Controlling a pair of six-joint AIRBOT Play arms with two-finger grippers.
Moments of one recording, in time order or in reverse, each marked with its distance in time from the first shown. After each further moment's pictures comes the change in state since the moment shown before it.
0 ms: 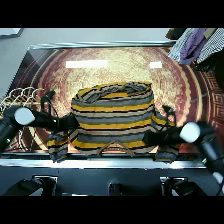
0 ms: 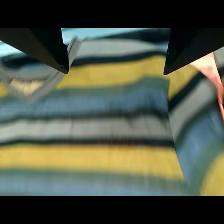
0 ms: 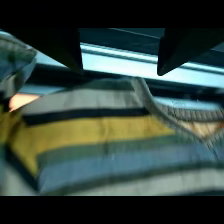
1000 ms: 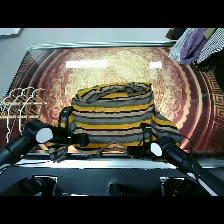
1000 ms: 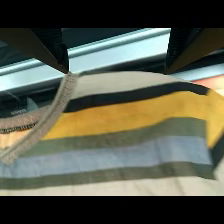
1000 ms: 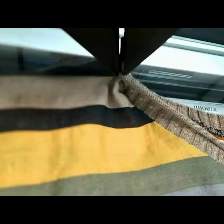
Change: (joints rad) left arm -0.293 0.015 -0.111 0.089 0.054 -0.152; right arm 0.343 -0.174 -0.179 -0.021 -0.335 0.256
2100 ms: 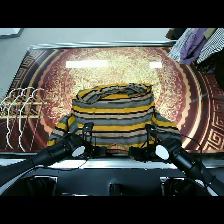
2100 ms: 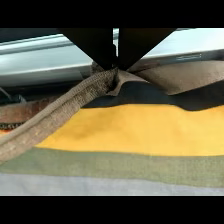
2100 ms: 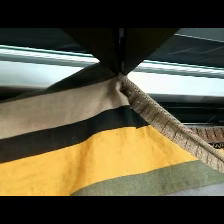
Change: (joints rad) left arm -0.326 -0.262 -0.015 0.059 0.211 -0.415; right arm 0.000 0.107 0.002 0.013 0.099 0.110
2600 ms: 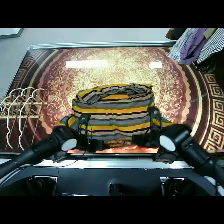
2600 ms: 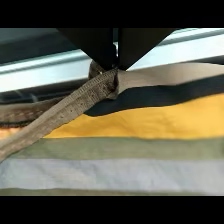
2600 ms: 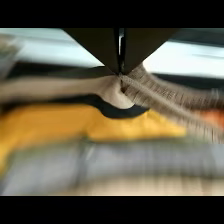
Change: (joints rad) left arm 0.069 0.107 0.113 0.018 -0.145 0.108; right arm -0.001 -0.003 0.312 -0.290 0.200 -0.003
